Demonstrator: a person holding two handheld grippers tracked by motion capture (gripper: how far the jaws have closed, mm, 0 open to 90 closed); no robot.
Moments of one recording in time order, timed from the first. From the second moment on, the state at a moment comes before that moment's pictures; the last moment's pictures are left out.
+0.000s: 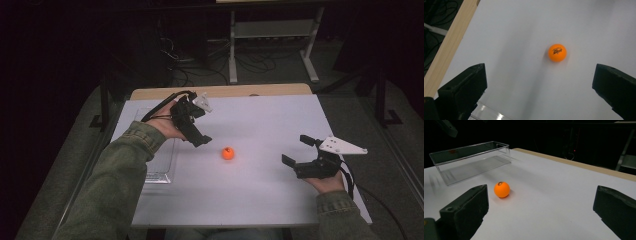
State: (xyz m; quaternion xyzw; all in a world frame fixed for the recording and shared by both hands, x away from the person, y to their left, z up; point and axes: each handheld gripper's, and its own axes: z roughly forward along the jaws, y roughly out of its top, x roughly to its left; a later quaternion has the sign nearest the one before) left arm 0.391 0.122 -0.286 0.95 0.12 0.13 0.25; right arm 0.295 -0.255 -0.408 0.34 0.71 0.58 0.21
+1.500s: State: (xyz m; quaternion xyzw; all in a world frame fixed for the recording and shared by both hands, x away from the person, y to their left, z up) left arm 0.402 0.073 -0.317 0.97 0.06 0.10 0.20; right arm 0.293 -0.256 -0.408 0.34 0.71 0.58 0.21
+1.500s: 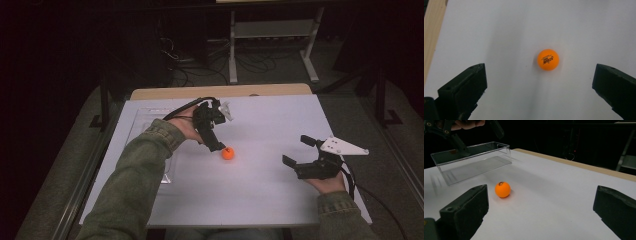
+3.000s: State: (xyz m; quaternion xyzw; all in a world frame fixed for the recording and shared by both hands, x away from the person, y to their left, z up) left arm 0.406 0.041 -0.352 0.98 0.03 0.08 0.17; right arm 0.292 -0.256 -0.408 0.33 0.72 0.58 0.21
